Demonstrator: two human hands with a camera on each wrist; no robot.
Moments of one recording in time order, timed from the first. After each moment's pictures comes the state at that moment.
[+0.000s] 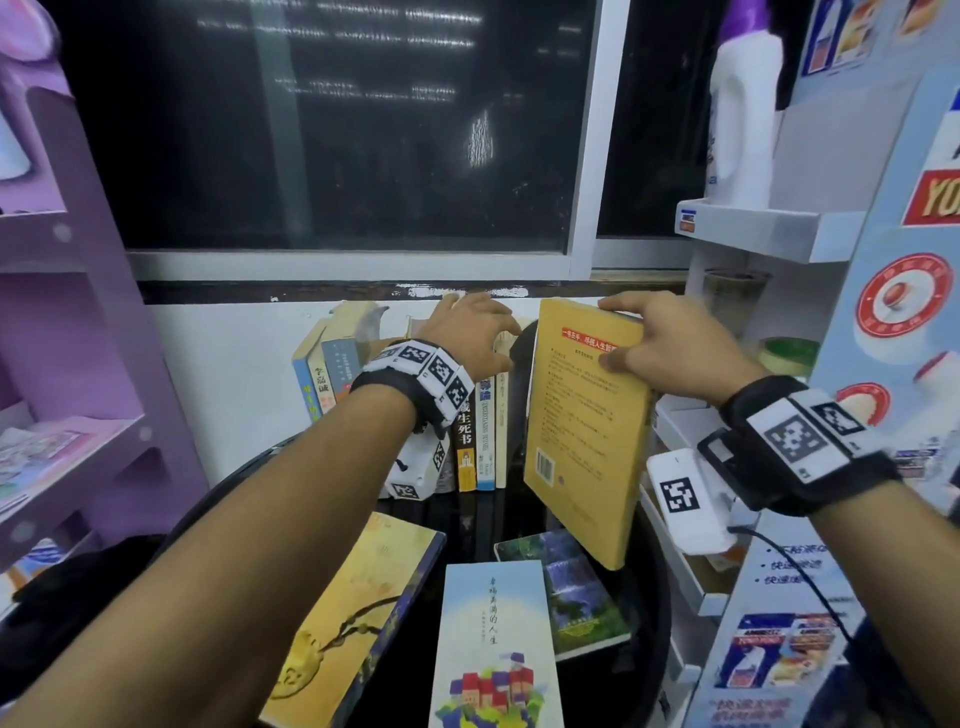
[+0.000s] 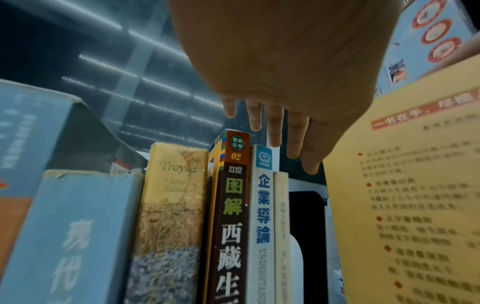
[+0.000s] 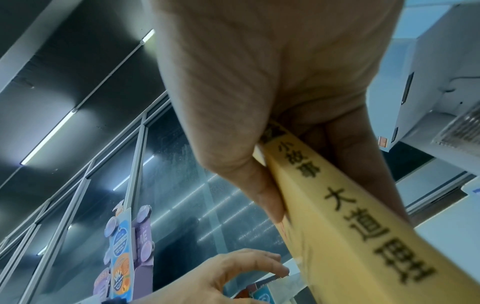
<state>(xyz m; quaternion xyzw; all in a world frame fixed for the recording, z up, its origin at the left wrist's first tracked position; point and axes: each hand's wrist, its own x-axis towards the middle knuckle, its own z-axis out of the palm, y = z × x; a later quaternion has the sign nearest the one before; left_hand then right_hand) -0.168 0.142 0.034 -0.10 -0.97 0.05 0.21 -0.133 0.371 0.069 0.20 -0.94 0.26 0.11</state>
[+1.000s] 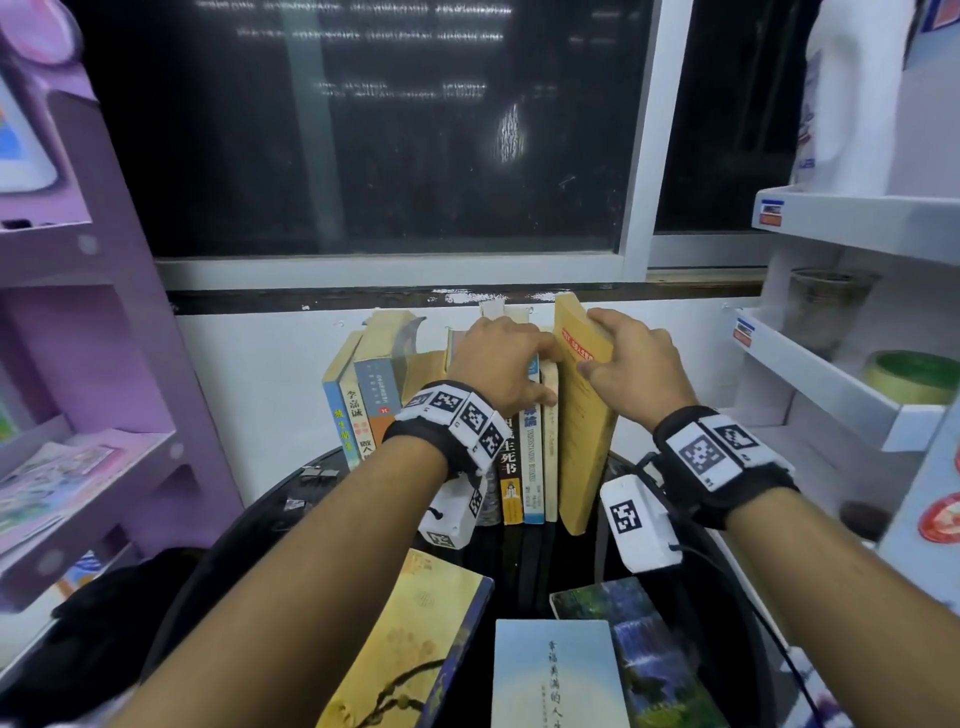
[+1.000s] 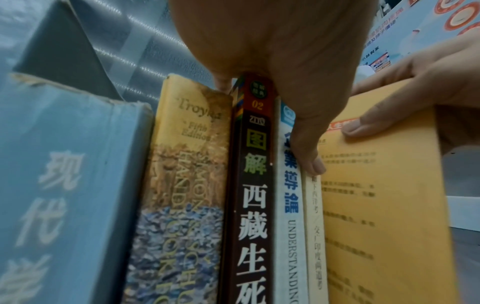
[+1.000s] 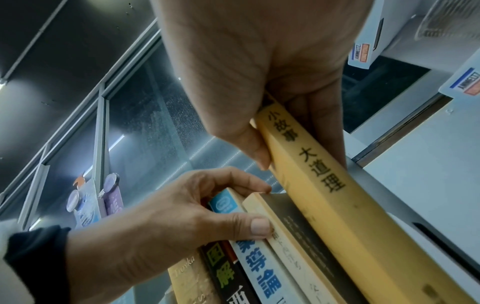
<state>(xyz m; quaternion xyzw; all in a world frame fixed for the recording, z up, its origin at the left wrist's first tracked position) -0.193 0.116 0.014 -0.10 -0.96 0.00 0.25 -0.209 0.281 0.018 0.17 -0.92 0.31 0.18</state>
